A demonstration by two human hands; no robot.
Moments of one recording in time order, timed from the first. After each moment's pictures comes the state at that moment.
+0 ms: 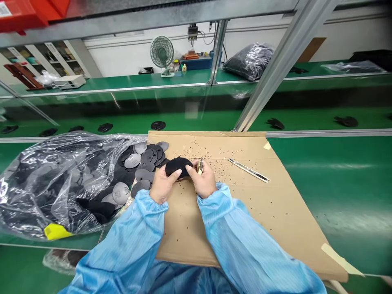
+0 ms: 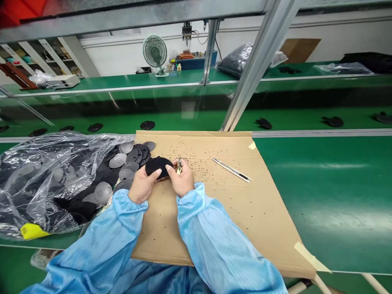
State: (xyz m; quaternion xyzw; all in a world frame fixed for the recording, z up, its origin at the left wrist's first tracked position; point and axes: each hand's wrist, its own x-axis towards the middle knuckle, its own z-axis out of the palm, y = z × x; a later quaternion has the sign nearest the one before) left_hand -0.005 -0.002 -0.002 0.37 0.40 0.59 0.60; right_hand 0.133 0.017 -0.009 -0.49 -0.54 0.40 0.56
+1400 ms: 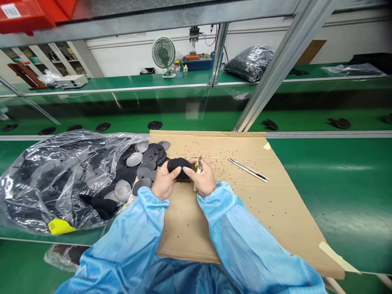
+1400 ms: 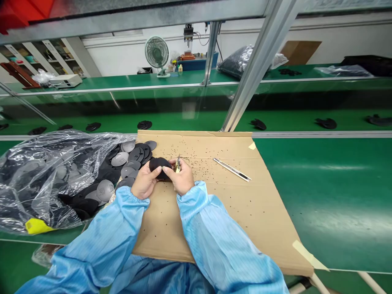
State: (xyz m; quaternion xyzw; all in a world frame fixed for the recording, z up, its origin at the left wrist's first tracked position) left_hand -0.009 0.003 -0.001 0.32 0.37 0.59 0.64; right_hand 0.128 0.014 0.002 -0.43 -0.46 0.54 0.57
